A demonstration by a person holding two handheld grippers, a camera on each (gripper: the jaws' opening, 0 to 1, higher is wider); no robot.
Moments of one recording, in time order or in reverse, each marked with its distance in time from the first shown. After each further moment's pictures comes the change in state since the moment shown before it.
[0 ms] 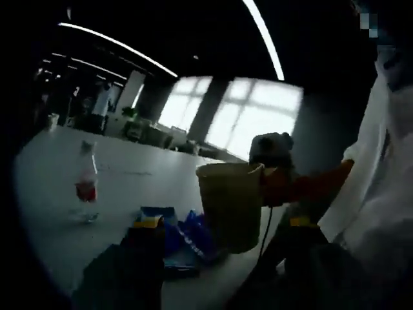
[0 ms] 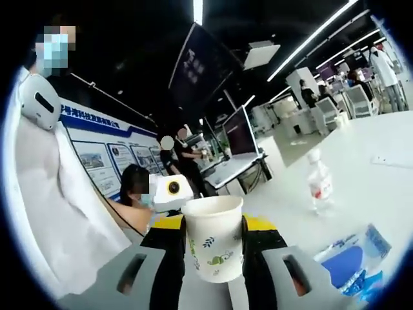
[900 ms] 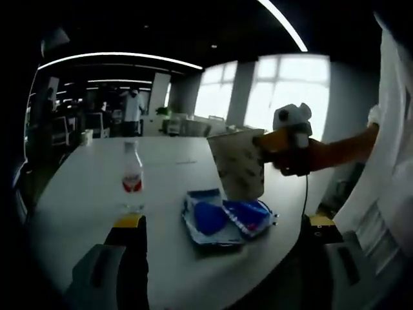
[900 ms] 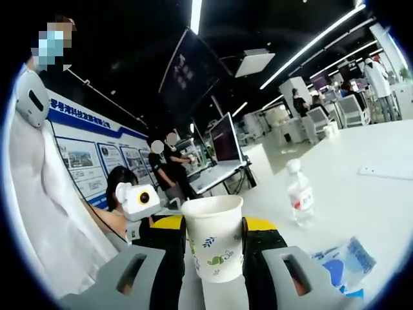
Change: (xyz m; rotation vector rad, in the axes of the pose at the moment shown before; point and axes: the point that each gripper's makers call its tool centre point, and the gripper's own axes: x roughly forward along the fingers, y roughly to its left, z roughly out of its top) left arm -0.027 0.022 -0.026 0.082 0.139 0.187; right arm 0.001 -0.039 0.005 -0.050 -0.025 -0.068
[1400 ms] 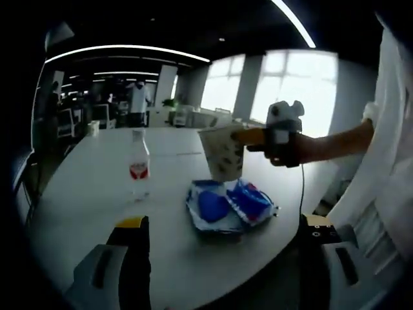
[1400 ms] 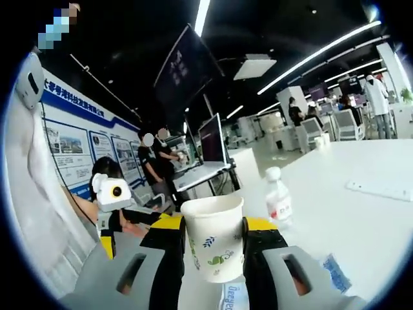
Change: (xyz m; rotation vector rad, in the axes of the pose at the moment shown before) left arm -0.014 0.001 -0.012 -0.032 0.046 0.039; right arm 0.003 -0.047 0.003 -0.104 0.000 -0.069
